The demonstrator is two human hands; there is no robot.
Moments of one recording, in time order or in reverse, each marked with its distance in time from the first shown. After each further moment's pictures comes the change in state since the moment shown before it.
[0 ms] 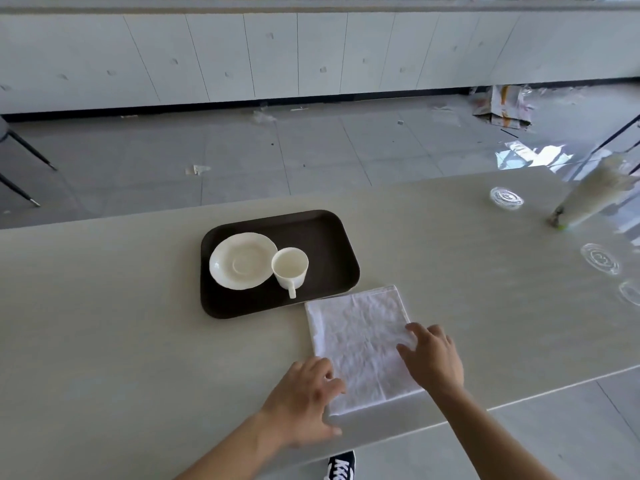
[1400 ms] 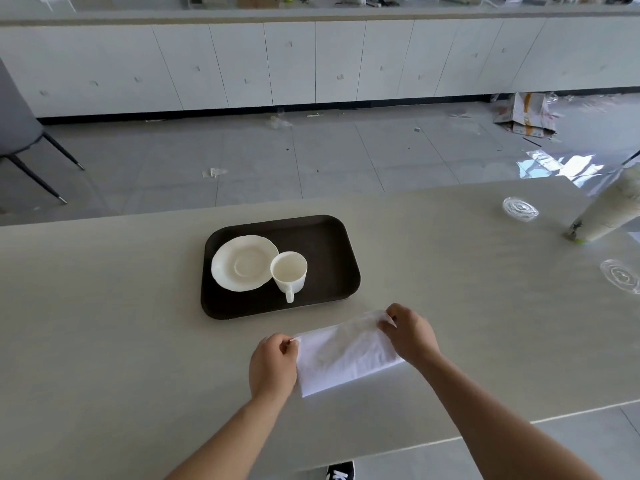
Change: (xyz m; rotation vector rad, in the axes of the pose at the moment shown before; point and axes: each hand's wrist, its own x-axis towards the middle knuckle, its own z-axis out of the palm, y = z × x) left_hand 0.035 -0.018 -0.005 -0.649 0.540 -1.016; right_hand 0.060 -0.032 -0.004 0.170 -0.099 -0.188
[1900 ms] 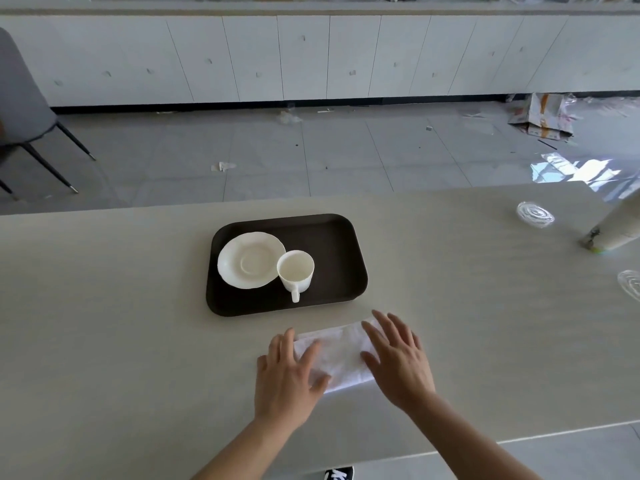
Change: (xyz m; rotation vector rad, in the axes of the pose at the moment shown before) left_hand -0.023 -0.019 0.010 0.677 -0.047 0.481; right_hand -0.042 0.007 0.038 -0.360 0.134 -0.445
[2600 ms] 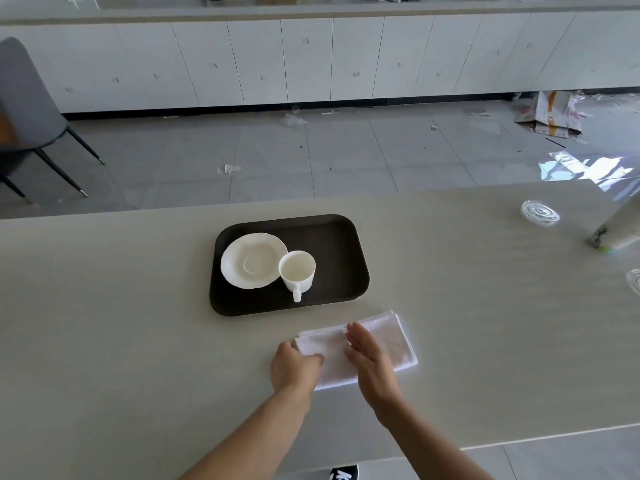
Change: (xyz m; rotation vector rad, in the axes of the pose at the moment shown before) left_hand 0.029 0.034 -0.020 -0.927 -0.112 -0.899; right_hand -0.001 -0.063 -0.010 1.273 -0.181 0.524
